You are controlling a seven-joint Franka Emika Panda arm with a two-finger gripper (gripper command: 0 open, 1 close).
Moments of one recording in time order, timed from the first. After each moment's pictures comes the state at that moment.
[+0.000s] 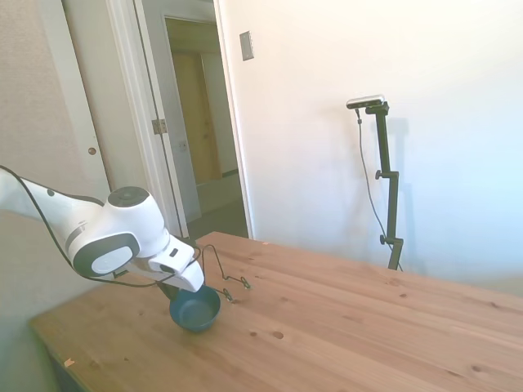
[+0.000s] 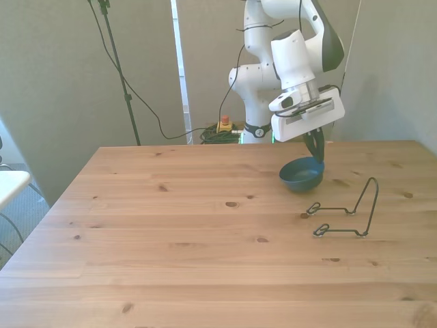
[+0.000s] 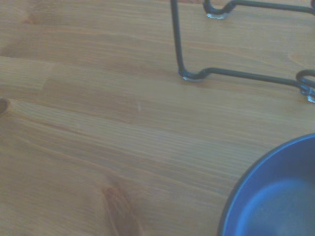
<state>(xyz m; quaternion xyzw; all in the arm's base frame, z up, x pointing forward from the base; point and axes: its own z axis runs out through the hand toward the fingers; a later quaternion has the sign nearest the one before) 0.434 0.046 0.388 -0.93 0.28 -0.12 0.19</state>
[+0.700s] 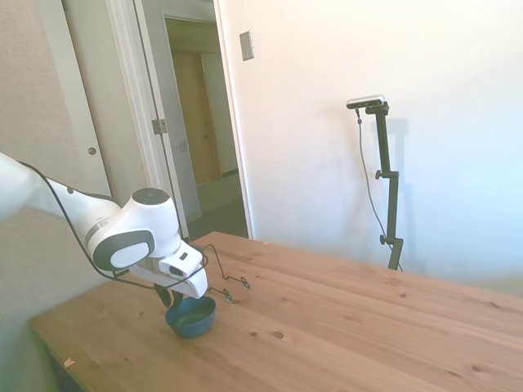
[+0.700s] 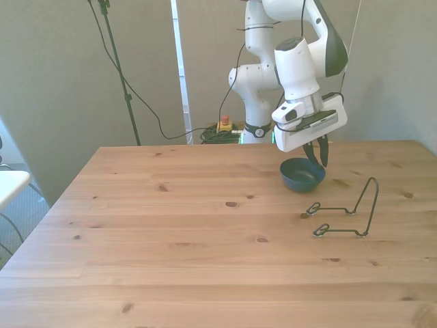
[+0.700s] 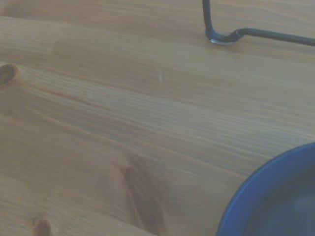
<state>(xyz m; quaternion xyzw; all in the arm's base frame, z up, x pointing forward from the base) 0.453 0.060 0.375 -0.95 0.25 -0.05 0.18</state>
